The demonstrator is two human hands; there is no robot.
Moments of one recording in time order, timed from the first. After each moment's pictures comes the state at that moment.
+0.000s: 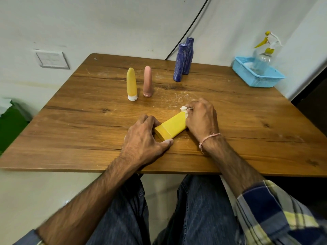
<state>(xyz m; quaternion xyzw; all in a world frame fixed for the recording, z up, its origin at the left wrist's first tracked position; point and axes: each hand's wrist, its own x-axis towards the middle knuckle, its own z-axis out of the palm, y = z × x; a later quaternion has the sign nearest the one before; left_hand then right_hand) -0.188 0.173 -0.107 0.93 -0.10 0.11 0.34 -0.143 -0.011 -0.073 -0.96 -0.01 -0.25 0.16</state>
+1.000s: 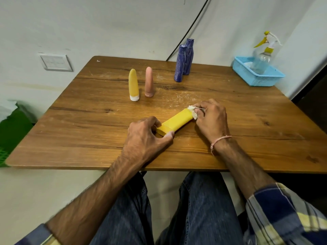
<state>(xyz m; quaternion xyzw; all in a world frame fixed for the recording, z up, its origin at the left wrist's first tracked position) -0.199 0.171 -0.096 0.91 -0.06 0.14 0.38 -0.155 -0.035 -0.075 -0.94 0.00 -0.26 0.22</state>
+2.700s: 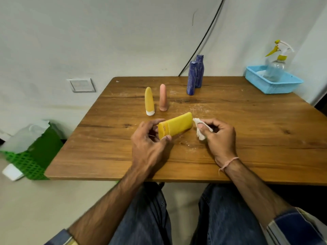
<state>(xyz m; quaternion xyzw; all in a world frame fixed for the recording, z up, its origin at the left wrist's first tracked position) -0.196 0.199 -0.095 0.80 -0.07 0.24 0.54 -0.168 -0.015 -0.097 -0.78 -0.03 -0.28 0.56</state>
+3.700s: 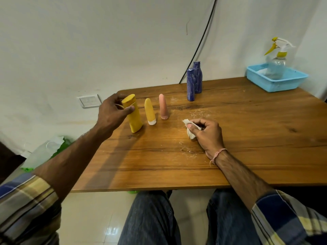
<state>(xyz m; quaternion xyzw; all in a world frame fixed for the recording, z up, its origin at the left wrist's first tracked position) -0.095 0.291 -0.019 0.87 0.01 0.19 0.45 -0.128 -0.001 -0.105 -0.78 0.01 -0.20 0.60</state>
